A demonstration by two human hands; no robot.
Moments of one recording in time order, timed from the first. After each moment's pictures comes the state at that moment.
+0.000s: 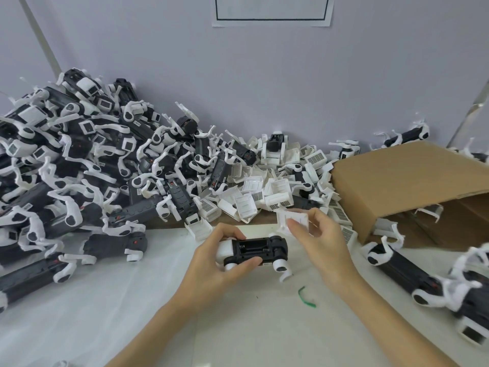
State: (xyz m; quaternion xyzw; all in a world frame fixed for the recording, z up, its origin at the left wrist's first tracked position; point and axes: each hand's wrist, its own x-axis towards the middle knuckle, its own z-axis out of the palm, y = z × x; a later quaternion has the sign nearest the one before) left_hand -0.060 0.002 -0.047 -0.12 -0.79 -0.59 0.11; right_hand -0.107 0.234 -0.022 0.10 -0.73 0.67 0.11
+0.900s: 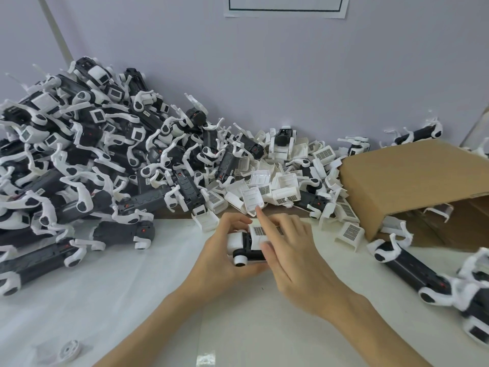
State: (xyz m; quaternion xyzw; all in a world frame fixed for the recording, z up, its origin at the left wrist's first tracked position) left_hand -0.056 0.007 -0.040 -0.15 -0.78 -0.60 0.13; right_hand -0.064 0.200 -0.016 0.34 -0.90 0.20 0.19
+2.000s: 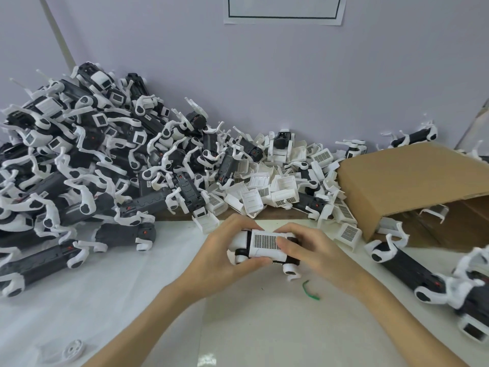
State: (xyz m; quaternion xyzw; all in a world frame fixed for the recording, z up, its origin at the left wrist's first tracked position) left_hand -0.055 0.000 -0.021 -0.24 -0.83 -0.49 0.14; right_hand -0.086 0.233 -0.009 0.21 -0.73 0.64 -0.15
